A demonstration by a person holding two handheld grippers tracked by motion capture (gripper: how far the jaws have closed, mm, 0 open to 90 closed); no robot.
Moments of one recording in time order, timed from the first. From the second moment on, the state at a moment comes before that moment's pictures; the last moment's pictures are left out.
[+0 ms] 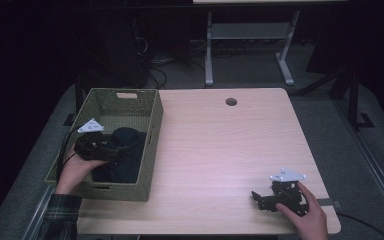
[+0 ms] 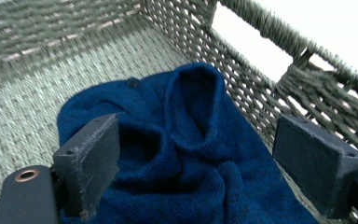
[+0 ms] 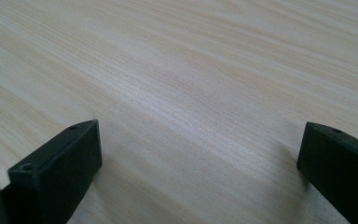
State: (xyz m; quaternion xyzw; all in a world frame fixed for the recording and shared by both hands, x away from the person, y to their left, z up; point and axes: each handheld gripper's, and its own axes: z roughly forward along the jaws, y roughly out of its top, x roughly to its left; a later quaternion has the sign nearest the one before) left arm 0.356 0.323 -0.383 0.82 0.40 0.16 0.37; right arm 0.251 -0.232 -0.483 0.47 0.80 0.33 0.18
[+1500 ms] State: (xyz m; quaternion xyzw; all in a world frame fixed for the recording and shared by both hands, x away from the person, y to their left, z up) left arm 0.373 0.291 -0.431 0.90 0.40 0.09 0.15; right arm 0.251 -0.232 -0.483 0.47 0.80 0.33 0.18
